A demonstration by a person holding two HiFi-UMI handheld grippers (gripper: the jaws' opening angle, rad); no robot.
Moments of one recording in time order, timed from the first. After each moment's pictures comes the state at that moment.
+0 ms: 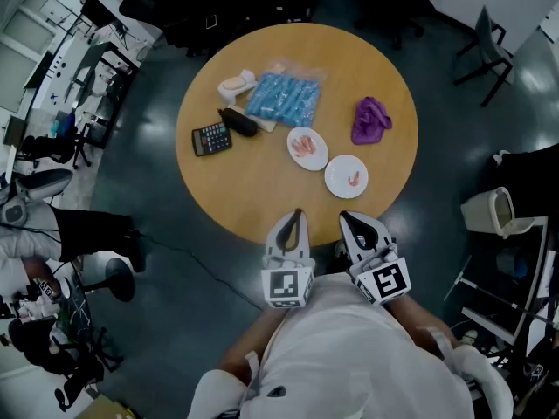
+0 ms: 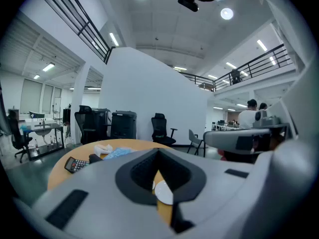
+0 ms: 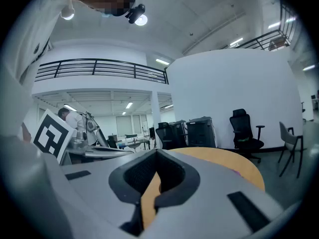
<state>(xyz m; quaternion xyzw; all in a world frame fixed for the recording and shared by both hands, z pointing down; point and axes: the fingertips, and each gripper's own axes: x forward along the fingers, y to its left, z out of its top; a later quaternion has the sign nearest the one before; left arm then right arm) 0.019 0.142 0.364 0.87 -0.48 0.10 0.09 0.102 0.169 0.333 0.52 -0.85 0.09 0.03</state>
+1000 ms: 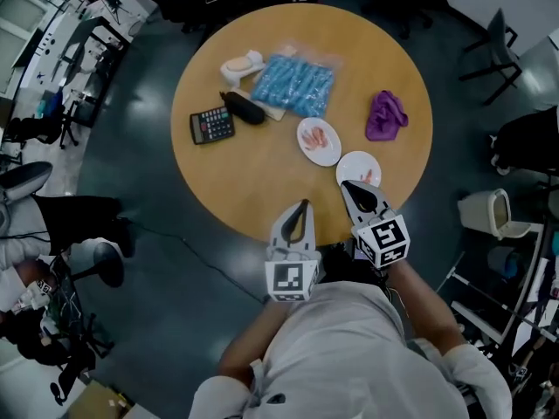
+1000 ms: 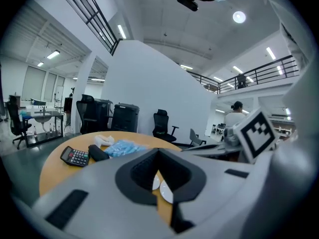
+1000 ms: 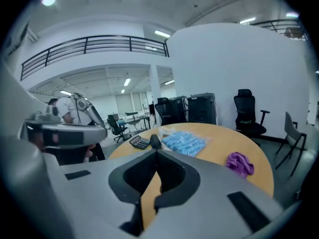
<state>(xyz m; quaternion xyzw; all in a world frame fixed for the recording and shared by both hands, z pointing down) -0.006 0.095 0.394 0.86 -0.48 0.09 0.13 0.084 0.070 0.426 0.50 -0.84 0.16 0.15</state>
